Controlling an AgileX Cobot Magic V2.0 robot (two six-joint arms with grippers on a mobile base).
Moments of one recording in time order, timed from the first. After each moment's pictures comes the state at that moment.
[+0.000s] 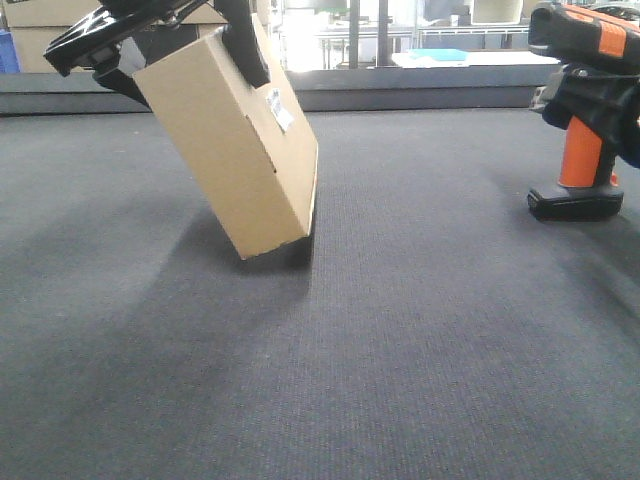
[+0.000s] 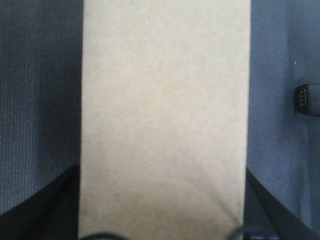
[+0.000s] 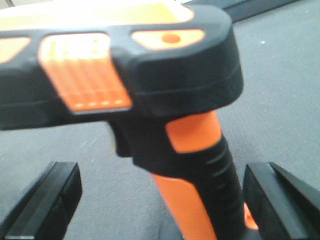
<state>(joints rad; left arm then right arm) -0.39 1.73 -1.49 -0.24 0.83 -0.36 0.06 1.73 -0.56 0.21 -0.96 0.26</state>
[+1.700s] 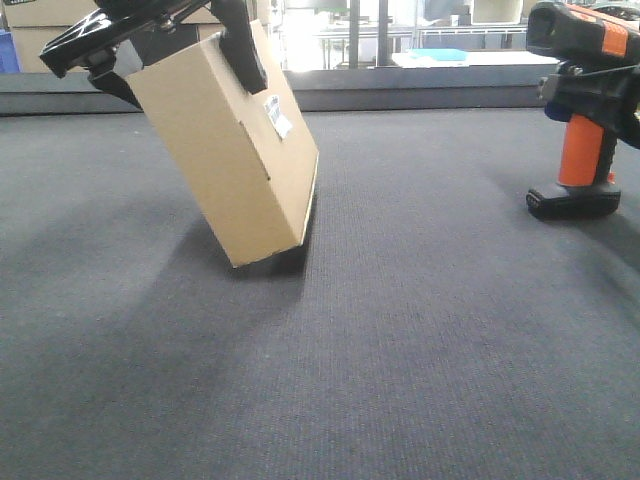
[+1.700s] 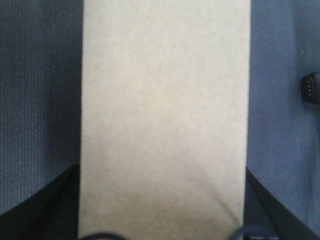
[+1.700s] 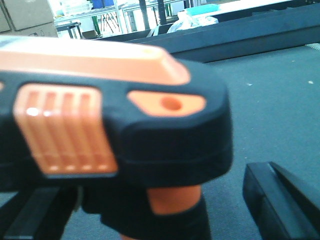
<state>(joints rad) -0.39 1.73 -1.49 -0.24 0.86 -0.34 0.02 1.77 -0.64 0.19 -0.98 0.10</state>
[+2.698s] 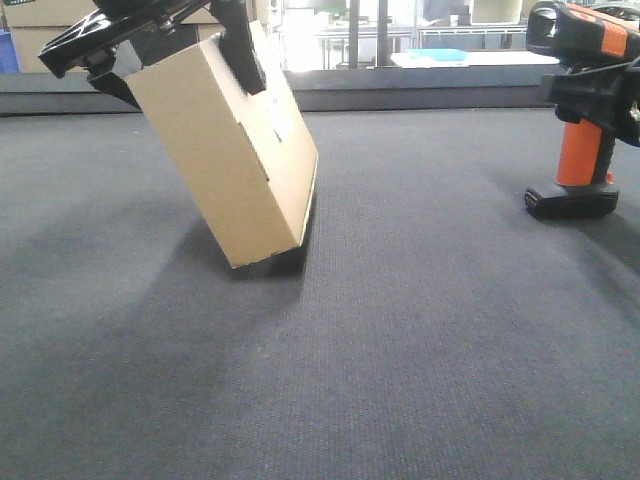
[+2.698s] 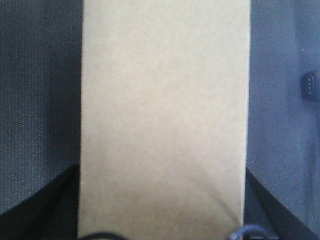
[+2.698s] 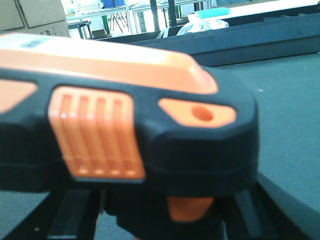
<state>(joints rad) -0.39 1.73 -1.49 -0.23 0.86 -0.34 0.01 1.78 -0.65 0.15 -0.99 0.10</state>
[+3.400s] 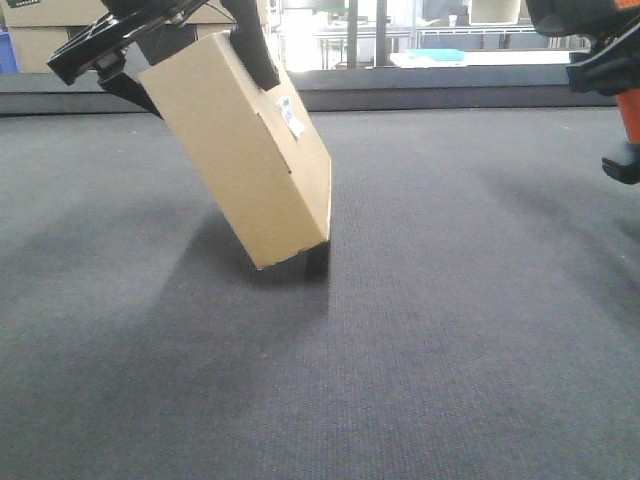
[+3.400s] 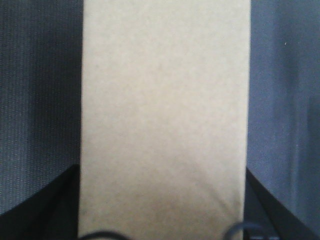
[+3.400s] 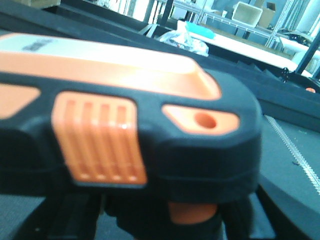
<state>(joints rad) -0.39 1.73 -1.49 -0.32 0.88 -0.36 0.01 1.55 -0.65 0.23 -0.73 -0.45</state>
